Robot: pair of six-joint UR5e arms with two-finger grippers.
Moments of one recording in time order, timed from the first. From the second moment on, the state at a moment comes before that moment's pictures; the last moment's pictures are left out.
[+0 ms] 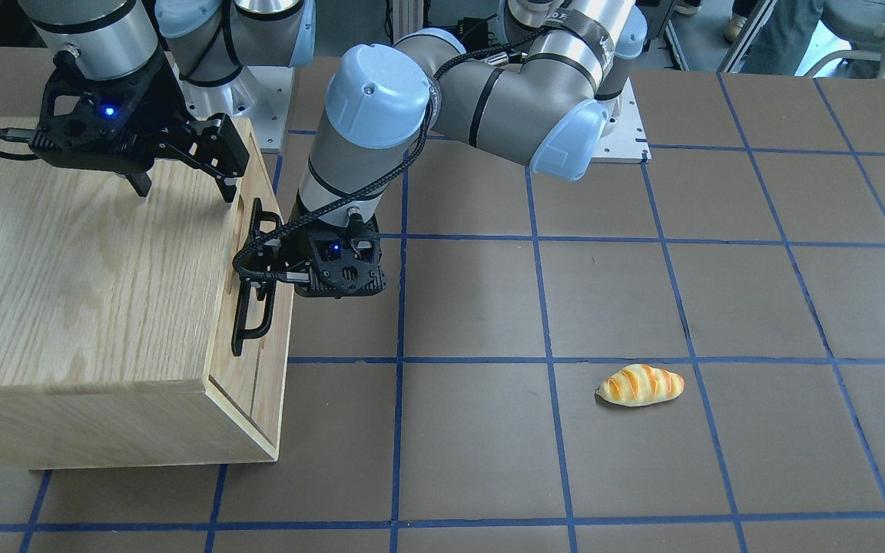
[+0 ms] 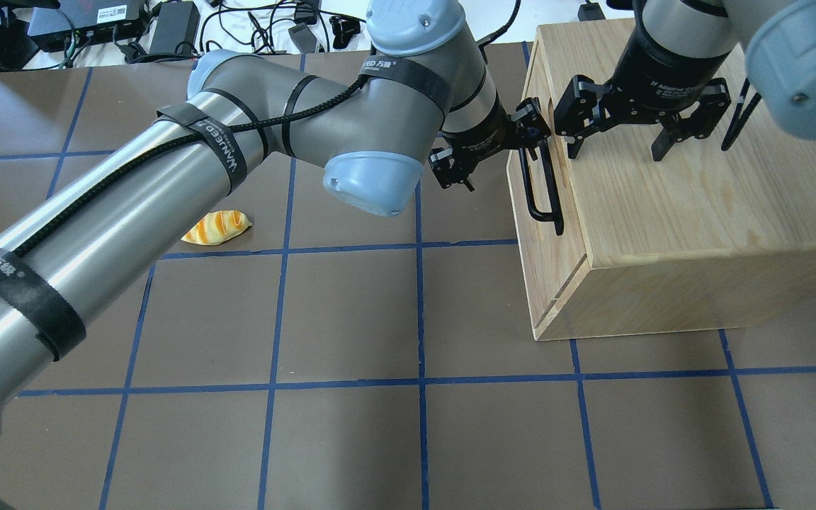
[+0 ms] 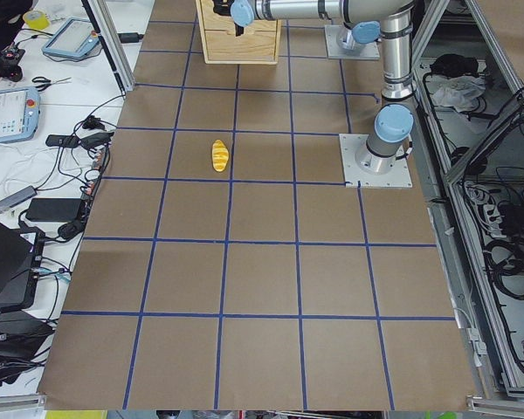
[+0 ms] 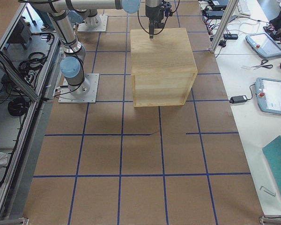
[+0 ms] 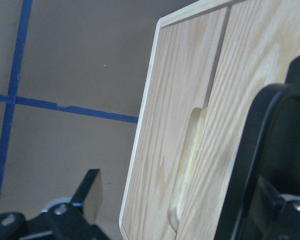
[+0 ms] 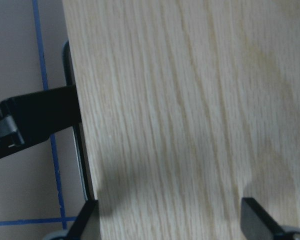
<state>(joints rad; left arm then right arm) -2.02 -1.99 -1.45 -1.00 1.29 -0.75 1.59 -1.58 1.57 -1.60 -1.55 0.10</state>
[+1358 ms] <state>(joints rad) -2.02 -1.98 -1.44 -1.07 1.38 -0.74 1.59 -1.58 1.57 -1.59 -1.55 0.10</state>
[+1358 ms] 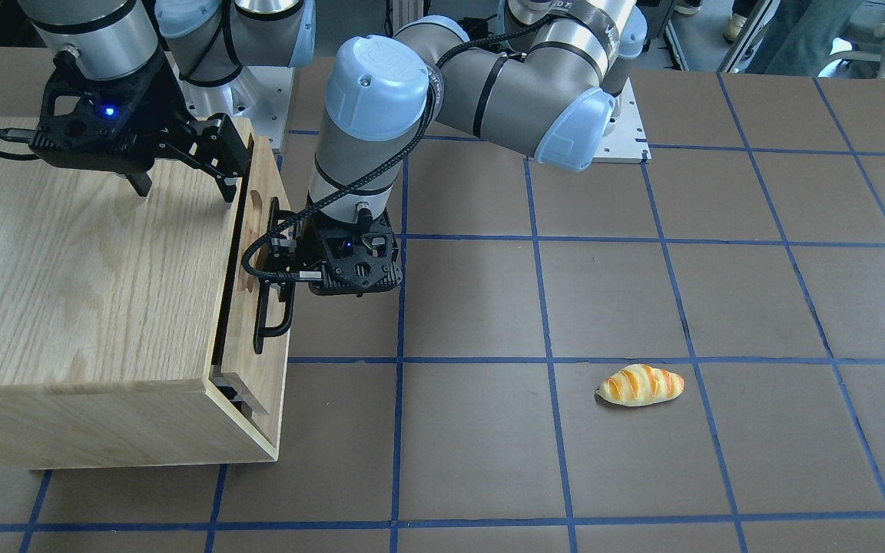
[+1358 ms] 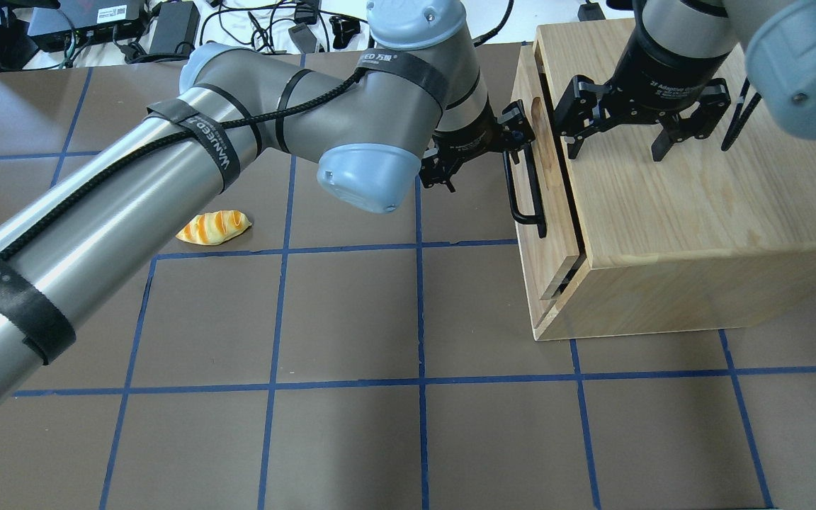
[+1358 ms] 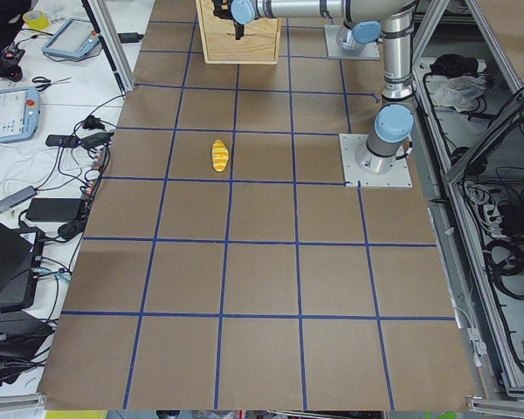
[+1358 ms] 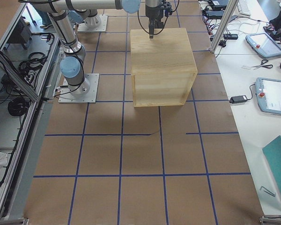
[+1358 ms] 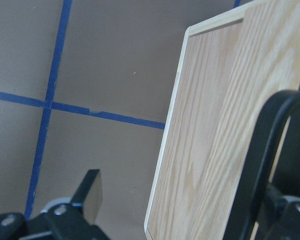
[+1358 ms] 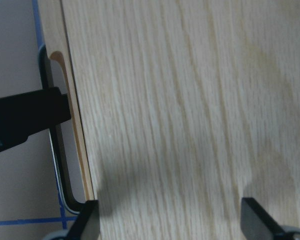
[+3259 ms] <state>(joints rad) -1.89 -1.93 -1.44 -1.27 1.40 -0.57 1.59 -1.58 1.57 -1.59 -1.55 0.10</state>
